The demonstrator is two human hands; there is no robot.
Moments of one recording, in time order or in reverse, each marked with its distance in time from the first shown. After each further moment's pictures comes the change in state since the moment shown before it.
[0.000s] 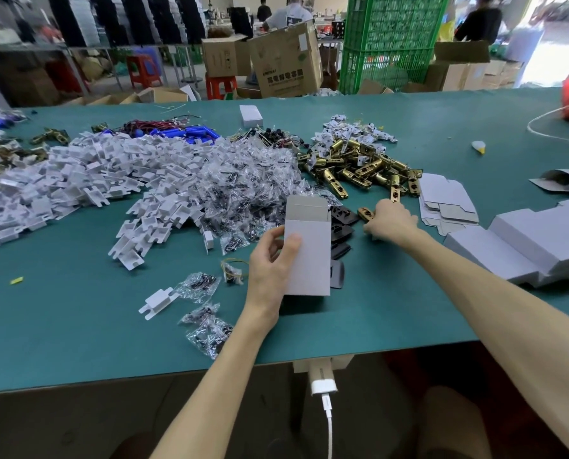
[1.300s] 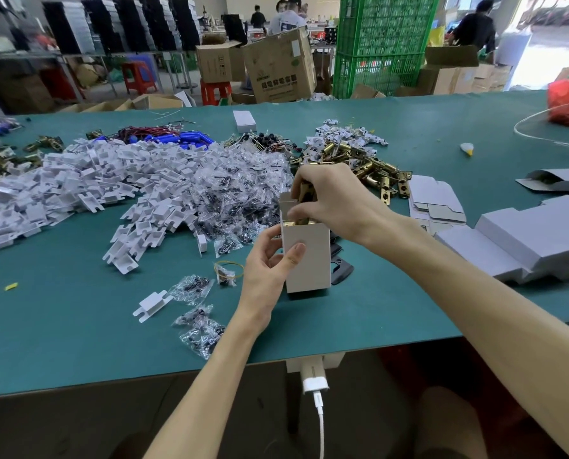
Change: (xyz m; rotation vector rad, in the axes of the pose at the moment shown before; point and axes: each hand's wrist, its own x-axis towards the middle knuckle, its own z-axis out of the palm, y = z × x) left_hand -0.004 0.003 0.001 -0.067 -0.127 0.071; right_hand -0.108 -0.080 -0.071 0.250 0.084 -0.758
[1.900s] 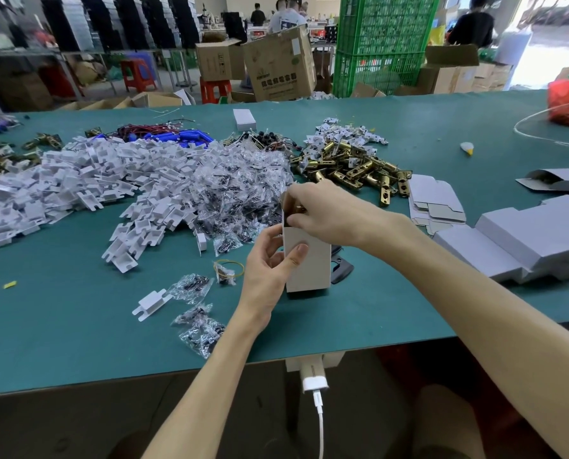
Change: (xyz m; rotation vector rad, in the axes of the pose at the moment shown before) left_hand 0.001 -0.002 0.000 0.002 -0.013 0.009; right_hand 0.002 -0.008 0.009 -0.199 -0.274 0.016
